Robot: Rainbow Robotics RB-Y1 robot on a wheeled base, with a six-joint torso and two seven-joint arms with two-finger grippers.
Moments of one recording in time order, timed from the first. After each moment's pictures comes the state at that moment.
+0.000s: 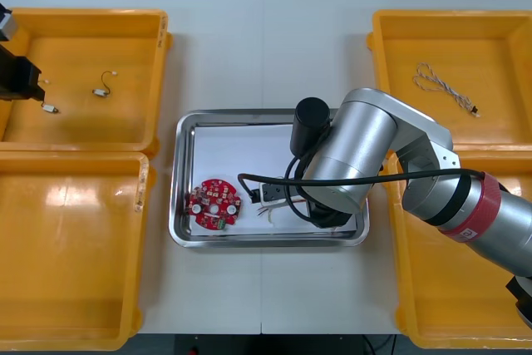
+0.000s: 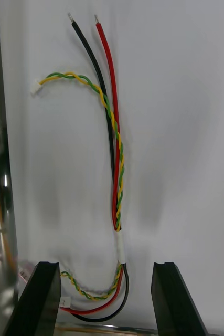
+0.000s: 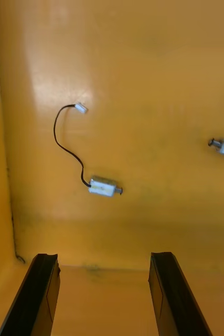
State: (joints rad) right arm -0.73 -0.49 0.81 -1.82 -0.56 1.69 2.19; left arm -0.78 0.73 0.15 -1.15 0.54 1.56 -1.66
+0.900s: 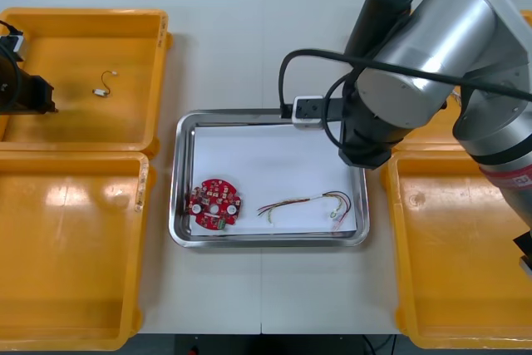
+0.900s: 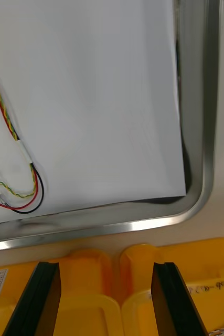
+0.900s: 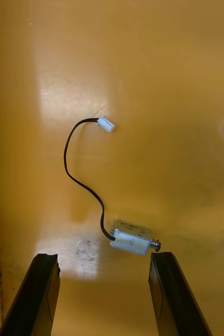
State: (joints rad) right arm -0.79 -0.52 0.48 -1.94 -0.62 1.92 2.13; left arm -0.78 0.73 0.05 -0.94 0.56 1.27 -1.66
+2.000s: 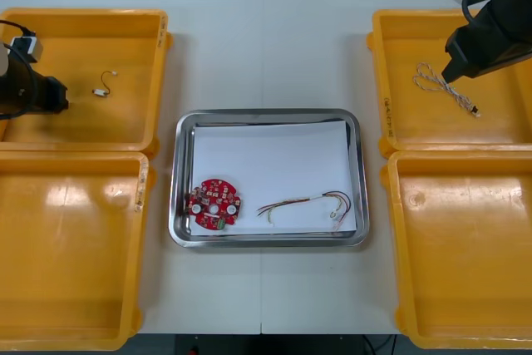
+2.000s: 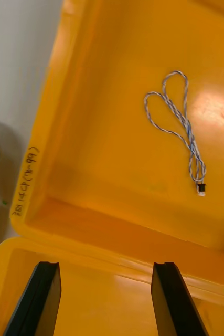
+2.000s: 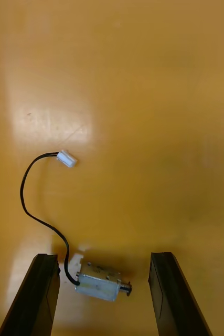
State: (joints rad) right arm -0.91 -0.75 0.12 -1.56 -0.80 1.92 1.53; left arm -0.78 0.71 0.00 -0.89 0.60 1.13 -1.66
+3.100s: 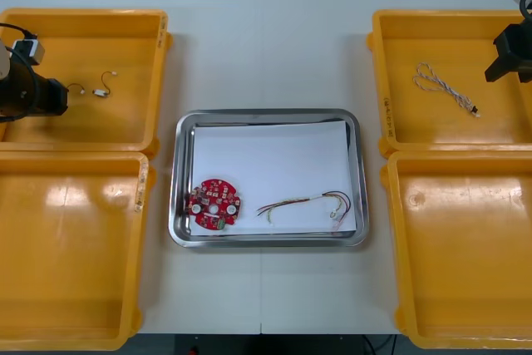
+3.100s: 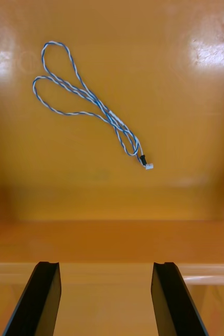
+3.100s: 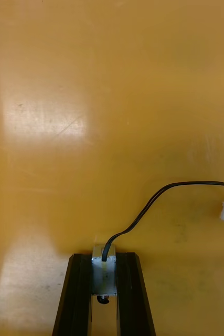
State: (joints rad) right arm -0.94 -0.75 -0.06 -1.21 -0.68 1.84 1.53; left arm -0.78 0.71 0.00 -0.88 0.61 1.12 -1.66
